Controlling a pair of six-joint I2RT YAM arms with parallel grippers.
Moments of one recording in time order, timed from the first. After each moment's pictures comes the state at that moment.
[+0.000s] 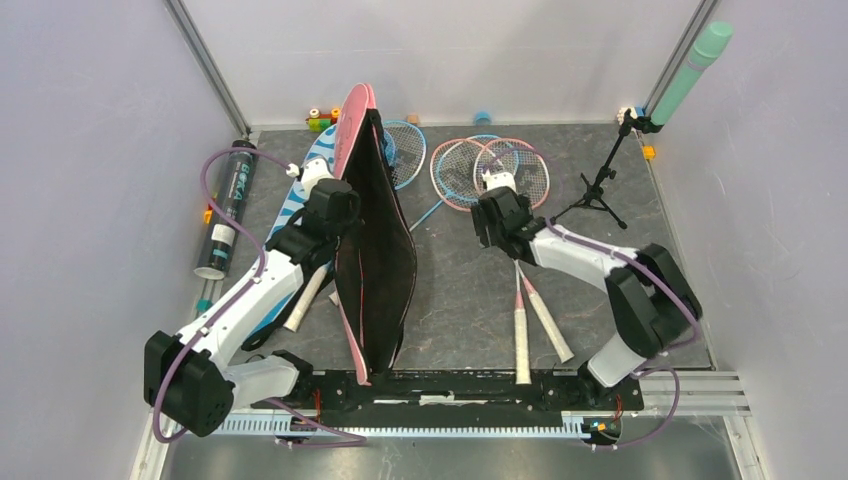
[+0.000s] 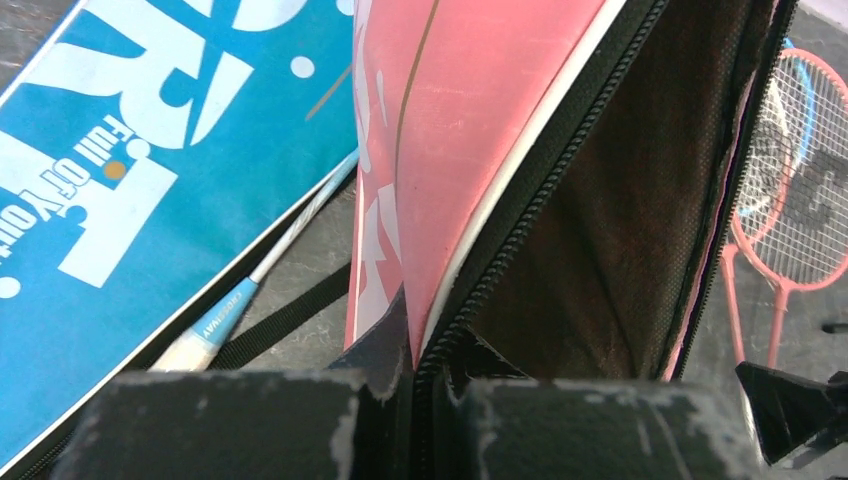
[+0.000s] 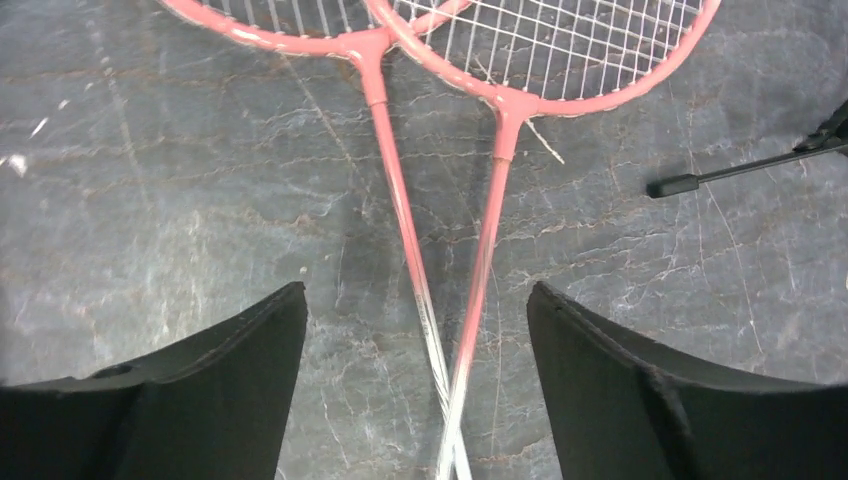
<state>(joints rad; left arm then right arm) -0.47 1.17 0.93 -0.38 -0.48 -0.65 0.60 1.65 1.01 -0.22 0.48 0.21</state>
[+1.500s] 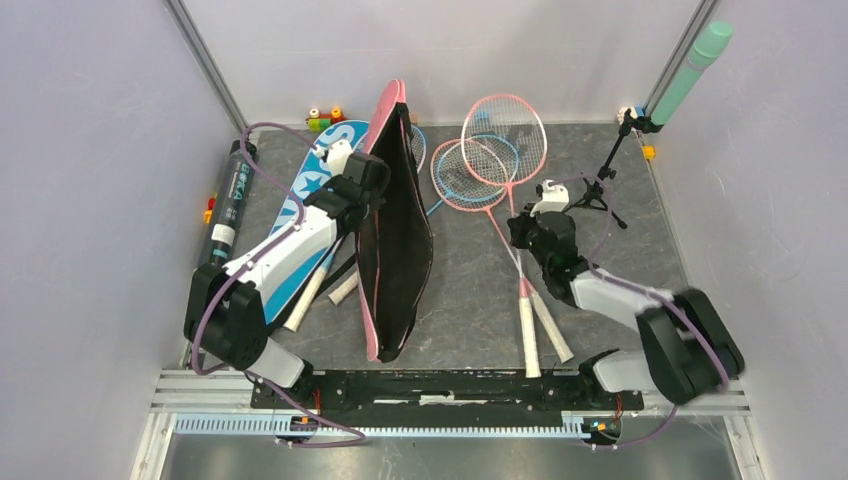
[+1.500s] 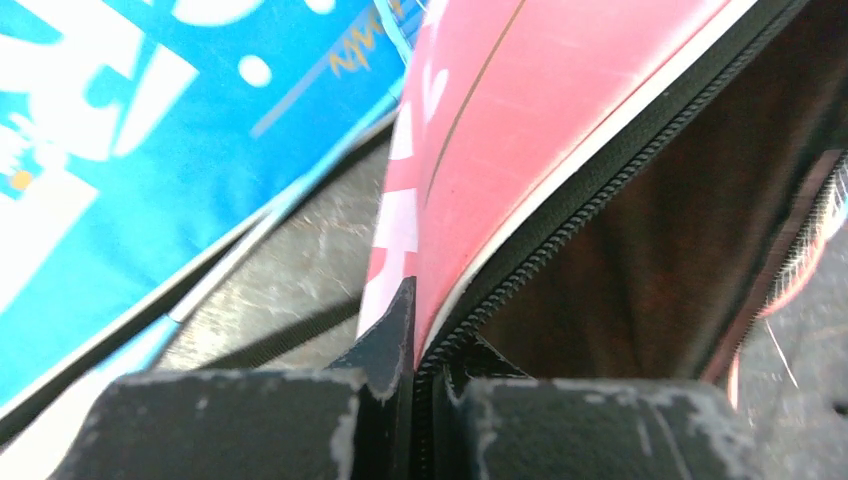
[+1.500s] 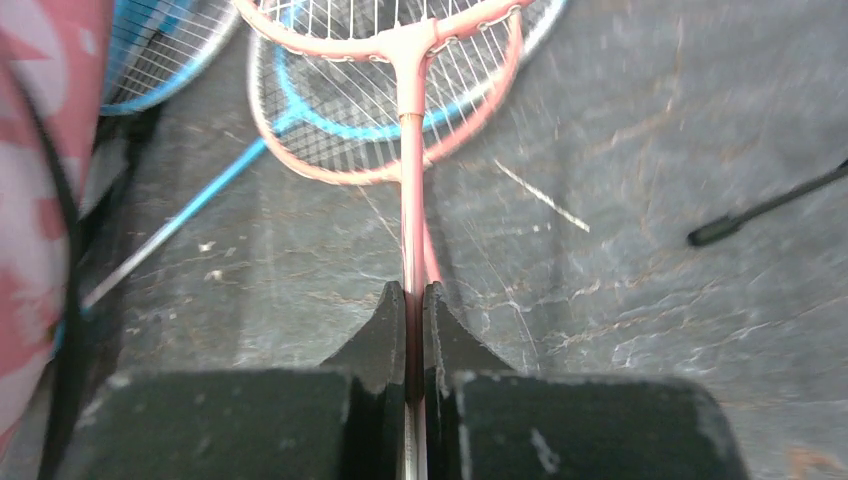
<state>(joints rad) -0.48 1.50 1.13 -0.39 -0.46 -0.77 0.40 1.43 0.51 0.54 0.17 0.41</state>
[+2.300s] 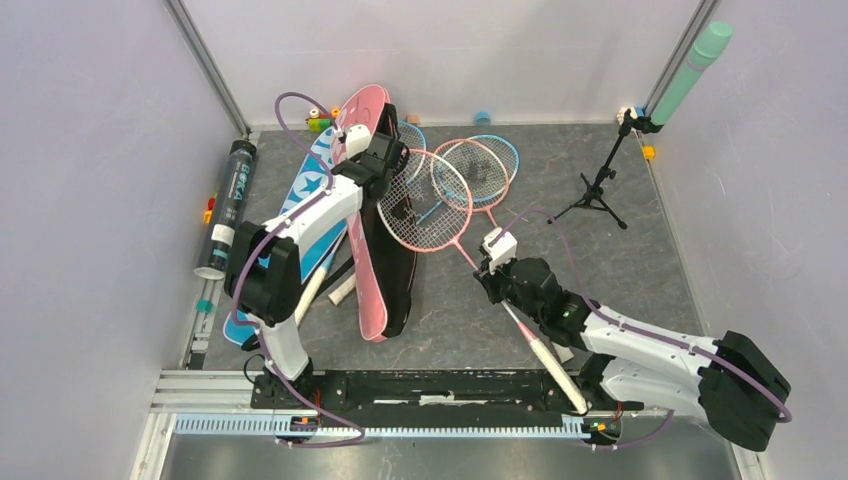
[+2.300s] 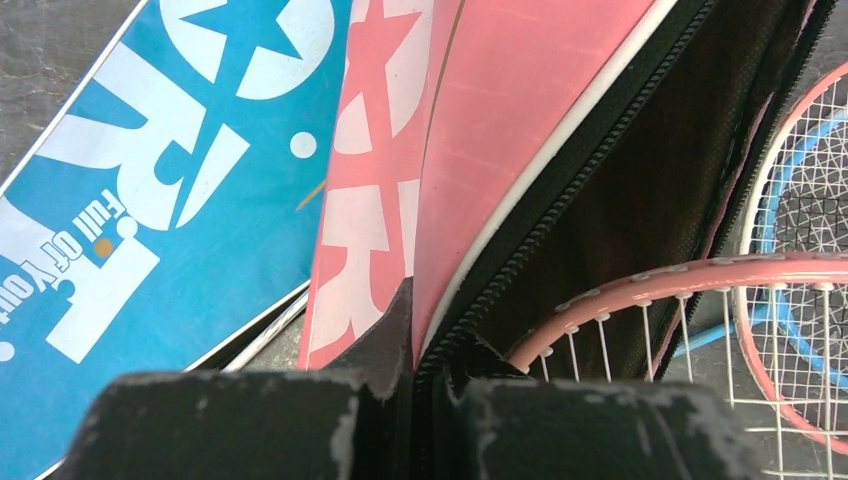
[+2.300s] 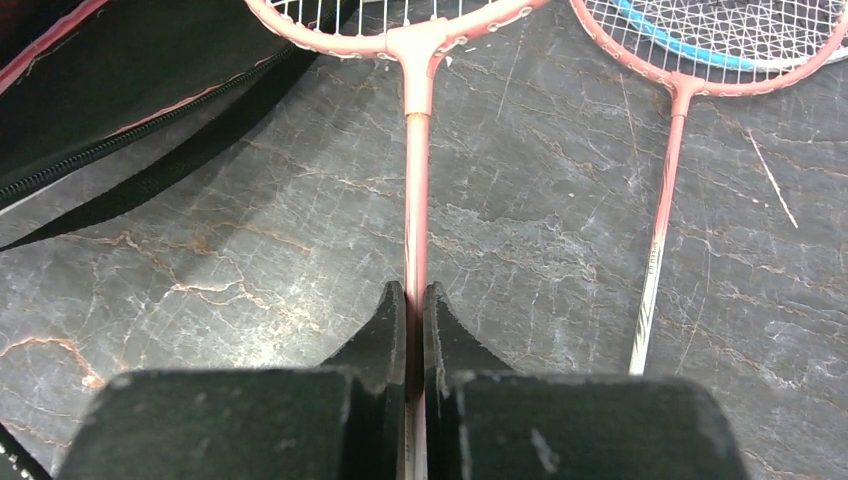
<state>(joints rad) -0.48 1.81 1.46 -0.57 -0.67 -0.69 0.87 1.02 0.41 0.21 0.19 0.07</state>
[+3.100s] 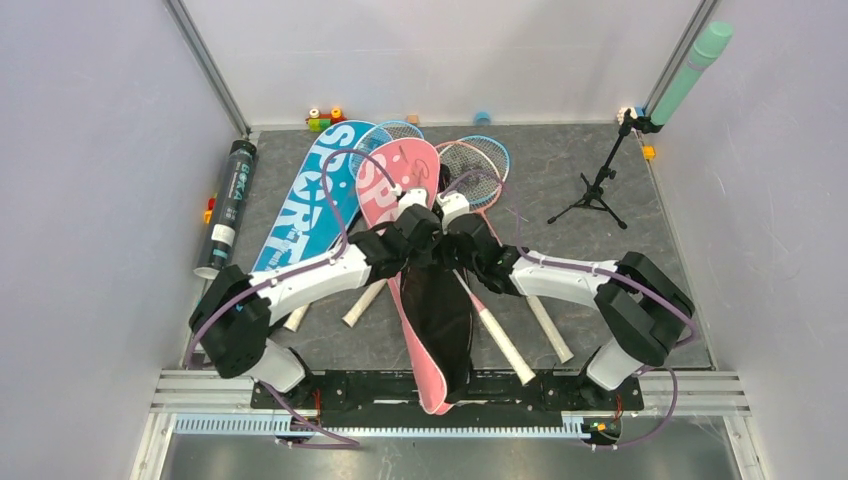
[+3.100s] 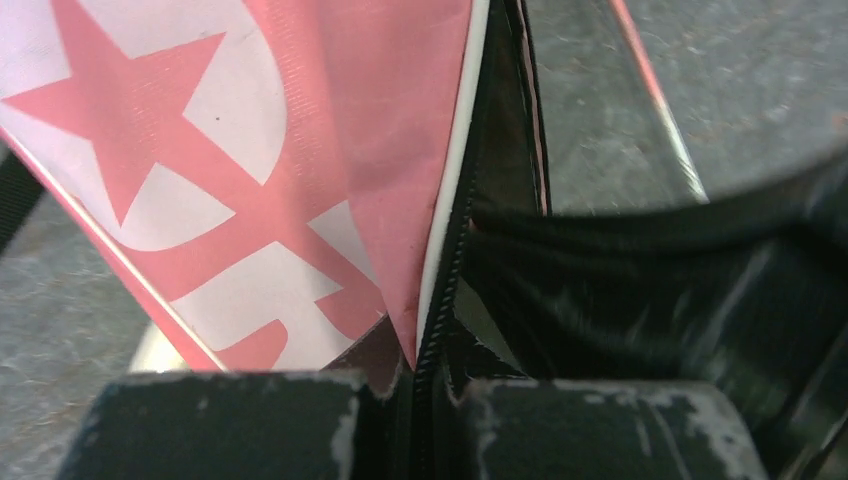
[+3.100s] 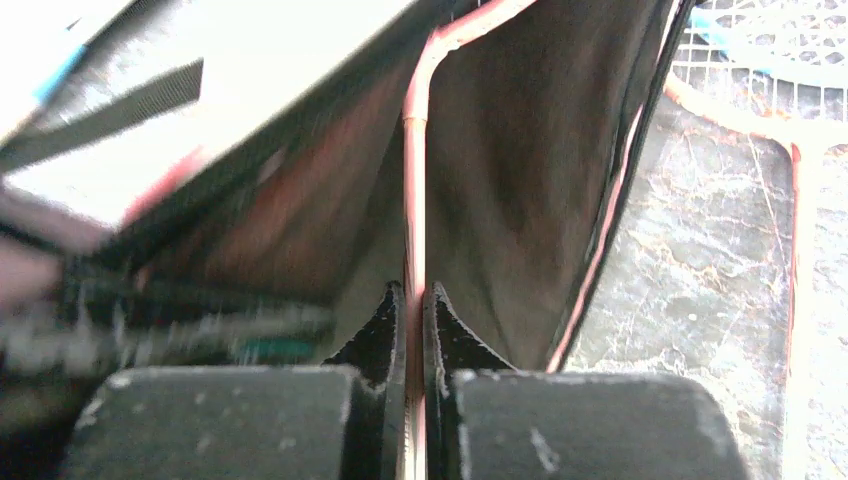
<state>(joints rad) -0.83 1.53 1.05 -0.35 -0.34 -0.67 0.87 1.61 0.85 0.18 0.22 0.28</state>
